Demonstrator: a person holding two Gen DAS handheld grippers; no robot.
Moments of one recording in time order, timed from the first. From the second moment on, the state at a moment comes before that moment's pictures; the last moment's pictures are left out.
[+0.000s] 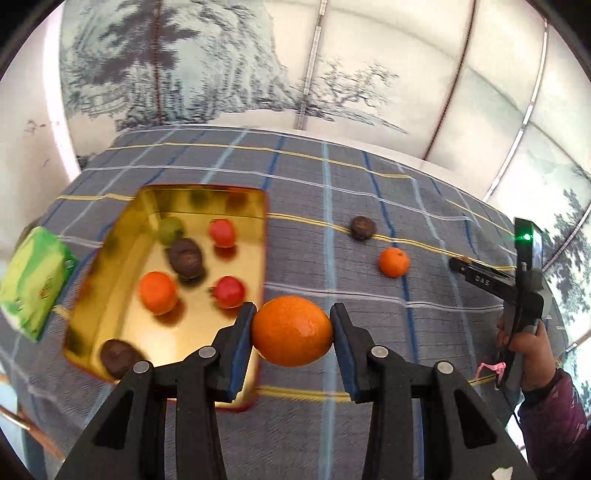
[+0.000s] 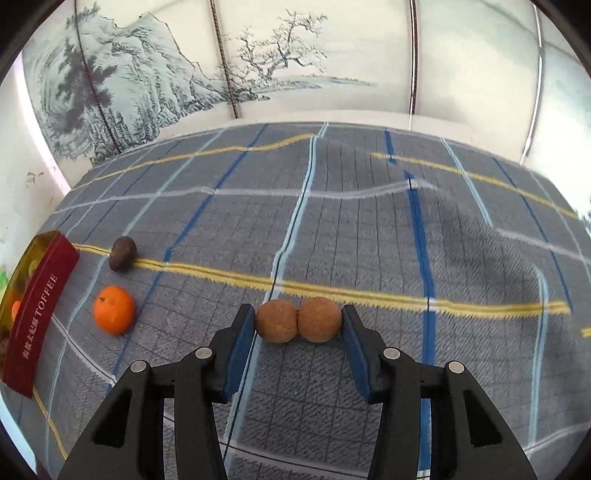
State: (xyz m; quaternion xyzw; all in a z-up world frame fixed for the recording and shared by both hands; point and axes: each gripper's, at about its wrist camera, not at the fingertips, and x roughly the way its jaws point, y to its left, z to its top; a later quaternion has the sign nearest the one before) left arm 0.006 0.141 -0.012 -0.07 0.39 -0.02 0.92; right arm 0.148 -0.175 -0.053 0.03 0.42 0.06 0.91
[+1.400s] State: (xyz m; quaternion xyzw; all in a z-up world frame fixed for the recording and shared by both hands) left arm 0.109 0.261 -0.028 -0.02 0.42 0.10 0.90; right arm 0.143 -0.171 -0.056 0.02 0.41 0.05 0.91
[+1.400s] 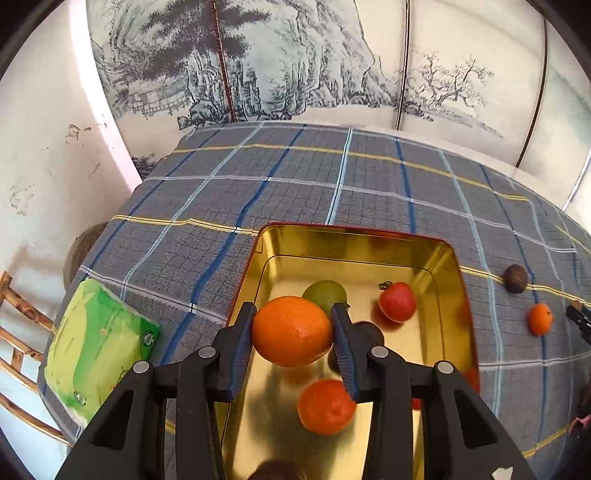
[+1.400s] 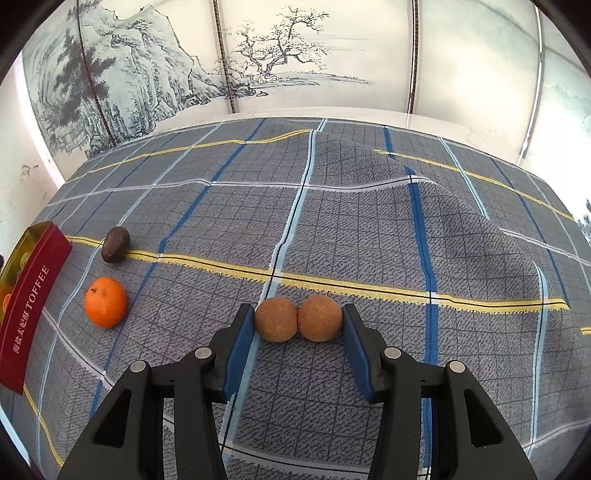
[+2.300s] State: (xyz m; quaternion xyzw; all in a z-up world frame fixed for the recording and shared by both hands) left arm 0.108 0.249 -0.023 0.03 0.40 0.12 0.91; right arm 0.144 -0.169 -0.059 0.01 0.41 0.05 0.91
